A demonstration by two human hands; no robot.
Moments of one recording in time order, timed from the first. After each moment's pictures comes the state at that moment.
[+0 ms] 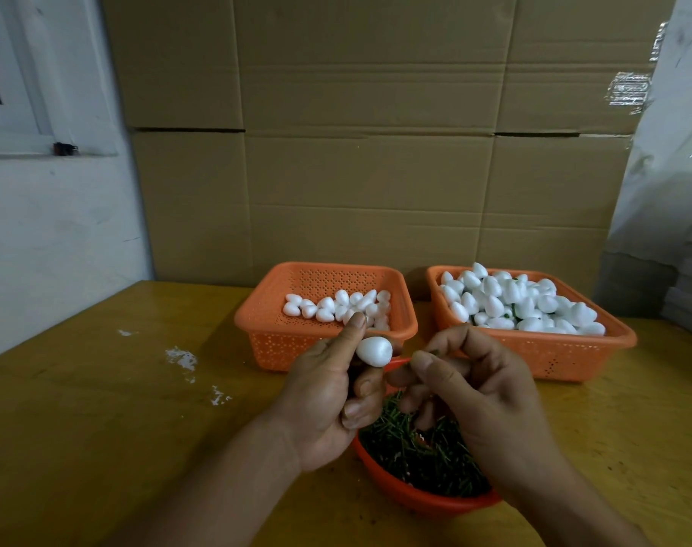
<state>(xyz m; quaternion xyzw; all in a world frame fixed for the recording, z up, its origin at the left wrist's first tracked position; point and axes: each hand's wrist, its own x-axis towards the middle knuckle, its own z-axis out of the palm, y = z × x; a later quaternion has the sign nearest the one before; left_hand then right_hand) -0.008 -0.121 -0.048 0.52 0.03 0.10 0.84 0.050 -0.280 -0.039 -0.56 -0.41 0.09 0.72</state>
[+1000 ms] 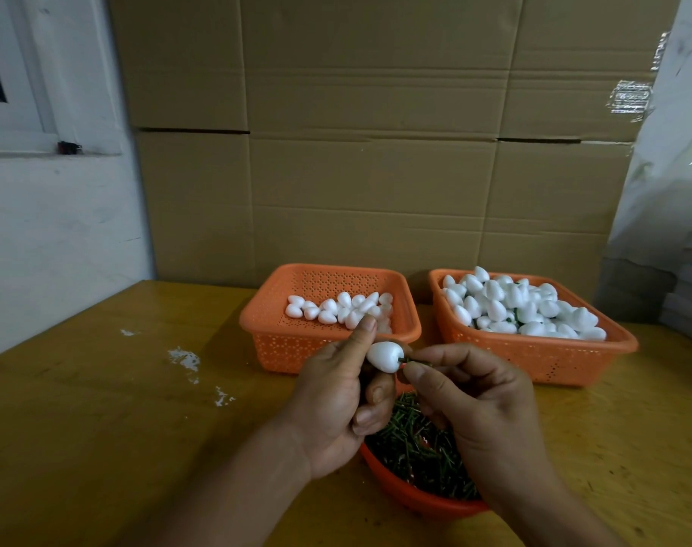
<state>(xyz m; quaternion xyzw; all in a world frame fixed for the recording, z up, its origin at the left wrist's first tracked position) -0.012 -0.126 -0.045 0.53 0.01 0.11 0.84 0.044 -0.270 -0.048 -0.56 -0.36 0.03 0.75</state>
